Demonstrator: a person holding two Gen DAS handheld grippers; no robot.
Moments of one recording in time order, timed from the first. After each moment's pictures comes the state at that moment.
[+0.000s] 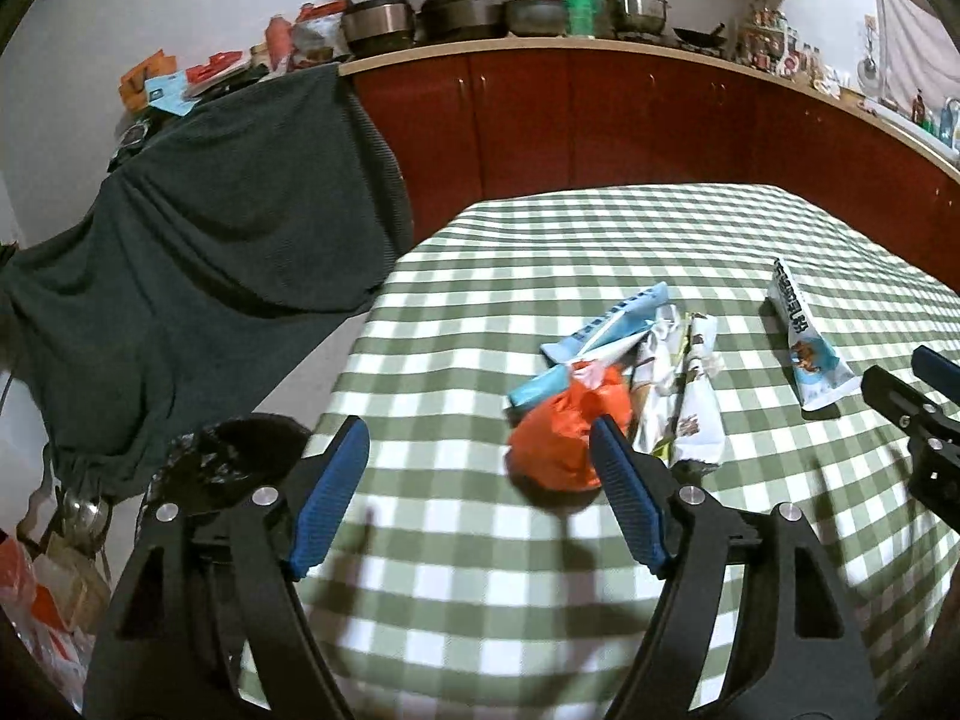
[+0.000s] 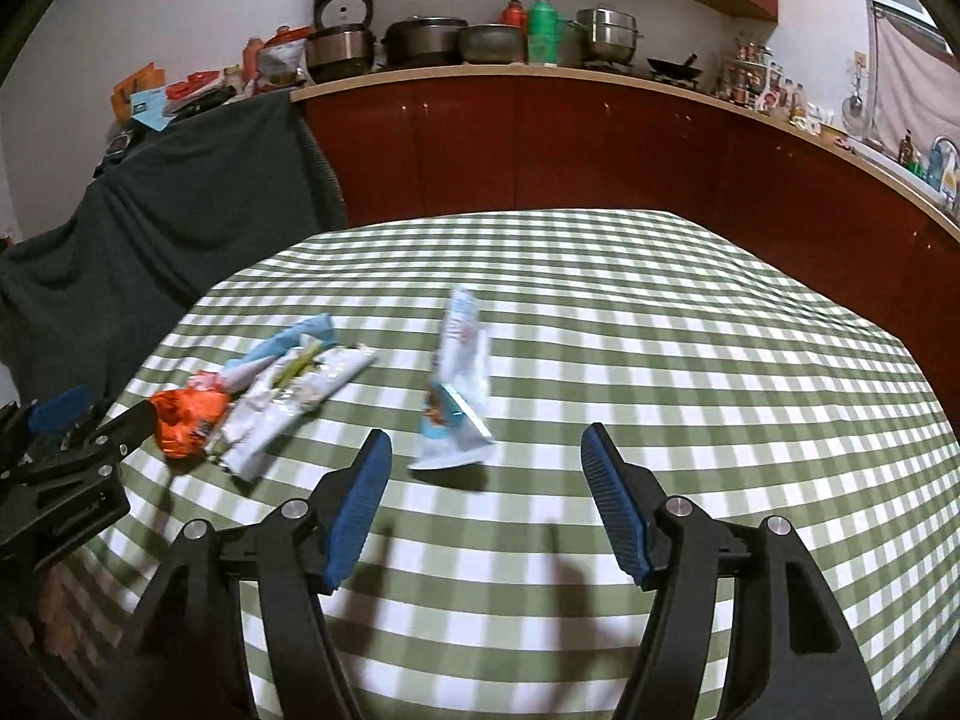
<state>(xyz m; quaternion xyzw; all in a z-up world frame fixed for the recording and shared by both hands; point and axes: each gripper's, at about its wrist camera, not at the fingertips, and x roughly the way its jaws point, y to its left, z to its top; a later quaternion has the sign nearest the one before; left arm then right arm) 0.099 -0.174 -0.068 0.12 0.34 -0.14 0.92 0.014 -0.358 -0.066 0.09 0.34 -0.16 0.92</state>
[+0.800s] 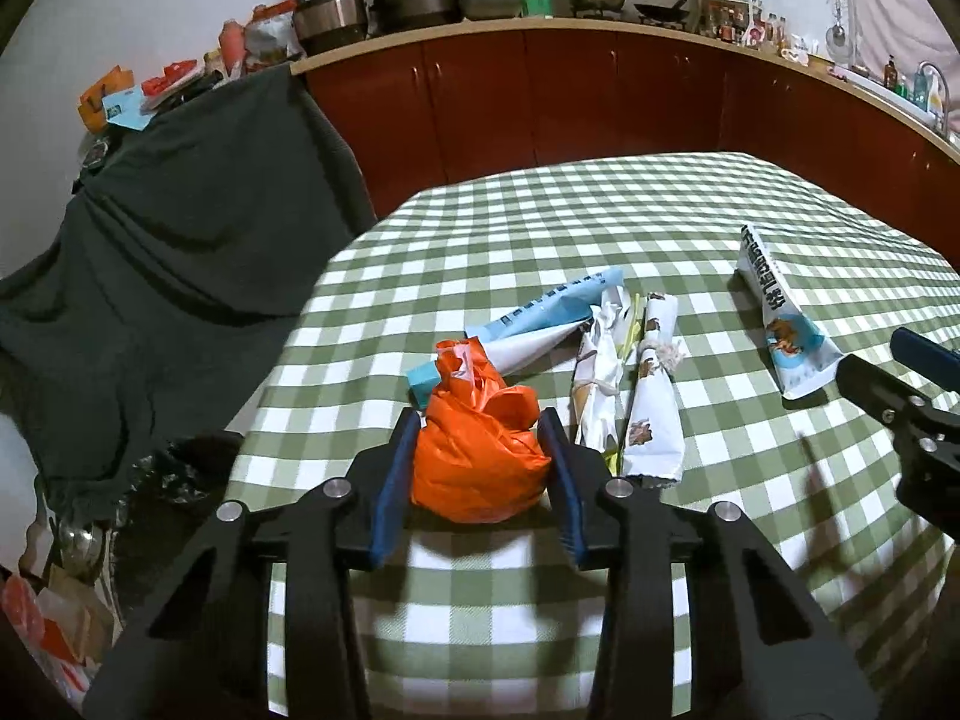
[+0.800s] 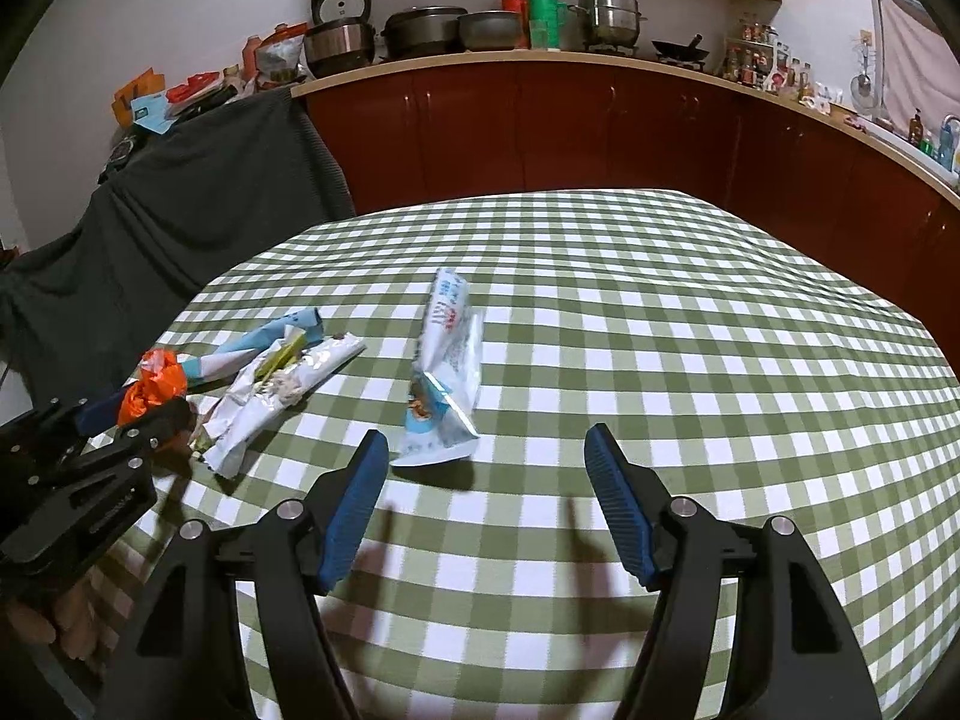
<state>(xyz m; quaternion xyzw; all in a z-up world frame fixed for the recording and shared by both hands) 0.102 -0.202 -0.080 0.15 0.35 -0.18 0.91 0.022 -0.365 -0.078 0.10 0.34 -0.14 0.92</state>
